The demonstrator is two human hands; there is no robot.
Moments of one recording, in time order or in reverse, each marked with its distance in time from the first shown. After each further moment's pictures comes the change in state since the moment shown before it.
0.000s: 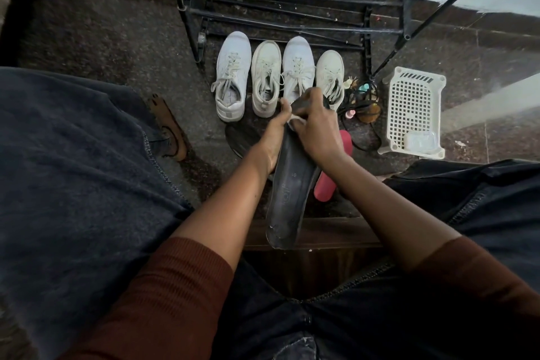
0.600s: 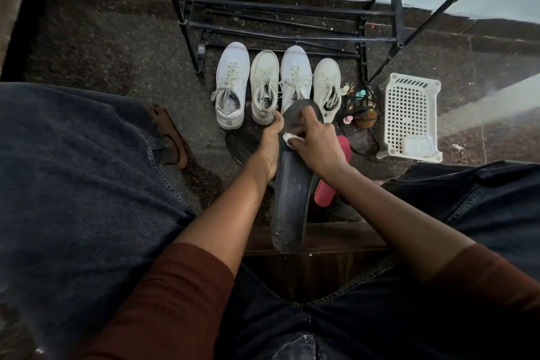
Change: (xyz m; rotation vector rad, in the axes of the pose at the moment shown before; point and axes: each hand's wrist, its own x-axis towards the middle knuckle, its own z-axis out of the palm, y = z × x) left_hand -0.008 0.003 -0.001 -0.055 0.052 -0.017; right_hand -0.012 0.005 -0.005 -0.084 -0.103 -0.014
